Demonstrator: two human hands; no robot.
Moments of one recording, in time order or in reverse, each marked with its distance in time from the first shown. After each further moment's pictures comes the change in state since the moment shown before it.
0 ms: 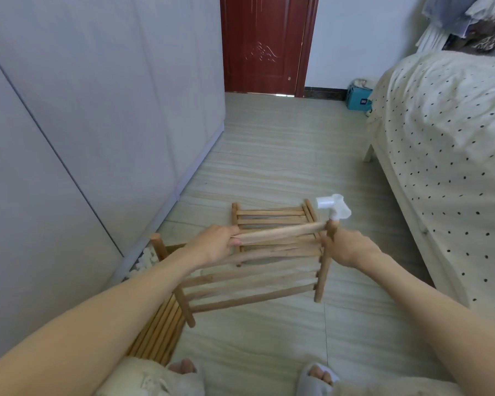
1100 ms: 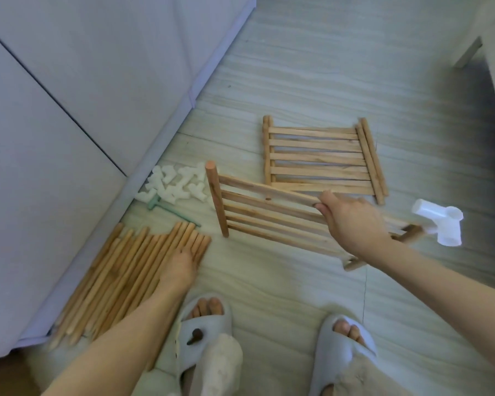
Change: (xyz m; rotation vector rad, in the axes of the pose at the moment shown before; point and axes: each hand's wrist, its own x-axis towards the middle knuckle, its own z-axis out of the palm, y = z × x) left_hand -0.038 -0.171 0.217 -0.152 -0.109 -0.776; right_hand 0.075 -0.039 0.141 -0.236 0.296 -0.593
